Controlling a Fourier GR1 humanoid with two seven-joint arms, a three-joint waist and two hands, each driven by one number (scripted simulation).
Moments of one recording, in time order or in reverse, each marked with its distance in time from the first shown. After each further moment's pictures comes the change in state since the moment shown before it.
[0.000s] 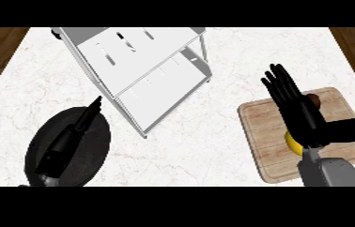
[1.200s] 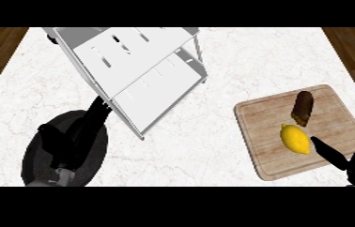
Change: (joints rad) left arm -0.025 -0.156 0.055 -0.039 0.205 0.042 0.191; right arm 0.272 -0.069 -0.176 0.033 1.265 -0.894 0.196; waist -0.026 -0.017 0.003
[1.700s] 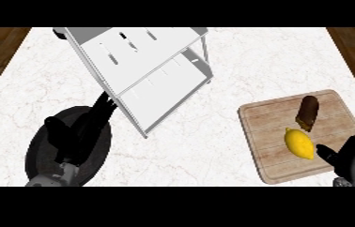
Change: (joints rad) left arm -0.042 -0.010 -0.013 -0.001 0.003 -0.004 0.042; right arm -0.053 0.124 -0.054 -0.003 0.500 0.227 0.458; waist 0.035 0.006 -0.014
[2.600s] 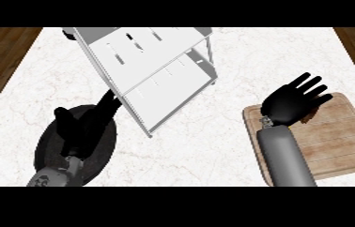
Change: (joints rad) left arm -0.044 -0.022 0.008 0.054 0.004 -0.023 0.034; right arm -0.485 0.193 0.133 0.336 0.436 0.505 0.587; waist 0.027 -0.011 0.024
